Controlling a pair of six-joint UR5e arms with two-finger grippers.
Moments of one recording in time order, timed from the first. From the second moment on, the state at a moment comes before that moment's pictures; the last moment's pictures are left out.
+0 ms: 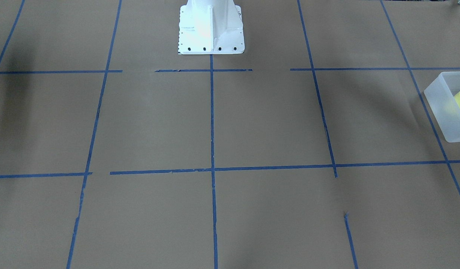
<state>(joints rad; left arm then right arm) -1.73 -1.58 -1.01 -2.06 -2.31 0.44 1.48 -1.71 1.85 -1.45 2.48 0.27</state>
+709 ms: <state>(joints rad) -1.72 -1.55 -1.46 -1.89 -2.30 0.18 1.47 -1.71 1.86 -1.43 2.40 0.26</state>
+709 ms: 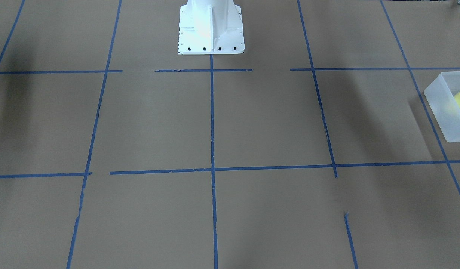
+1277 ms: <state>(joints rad) -1.63 -1.55 -1.75 -1.66 -2.31 0.11 1.43 -1.72 1.86 -1.43 2.36 0.26</state>
